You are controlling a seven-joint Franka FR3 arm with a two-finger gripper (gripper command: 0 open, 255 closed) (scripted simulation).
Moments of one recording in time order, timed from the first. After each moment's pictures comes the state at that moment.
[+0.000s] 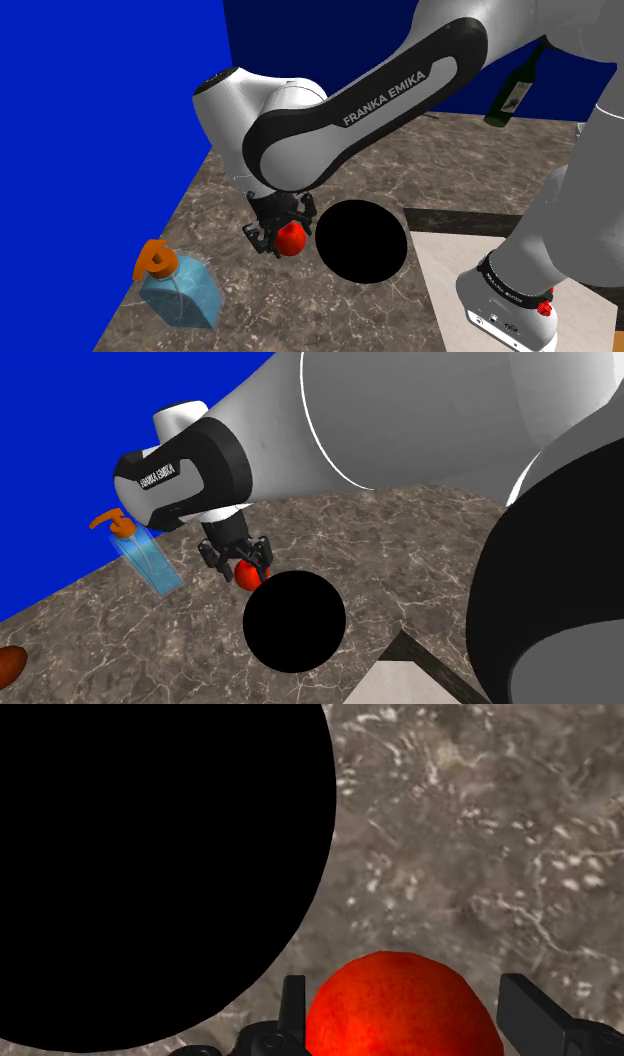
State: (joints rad) arm 0.23 0.23 0.56 -1.98 -0.05 1.87 0.95
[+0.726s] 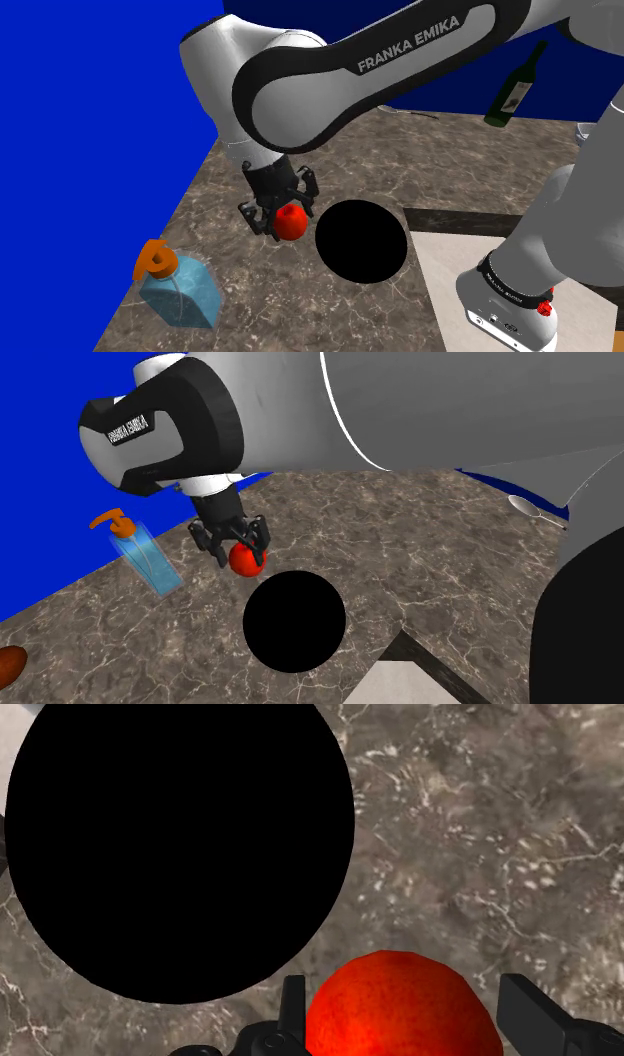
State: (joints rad) arm 0.22 0.16 0.57 -1.90 -0.02 1.73 0.93
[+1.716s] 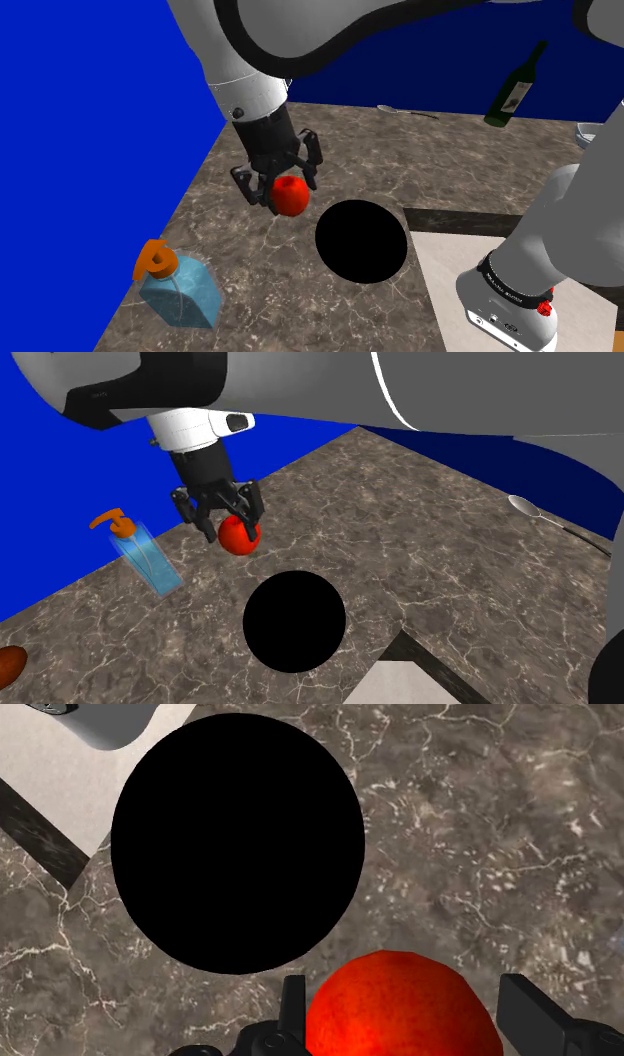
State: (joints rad) arm 0.22 0.11 0.57 -1.76 0.01 1.54 0.92
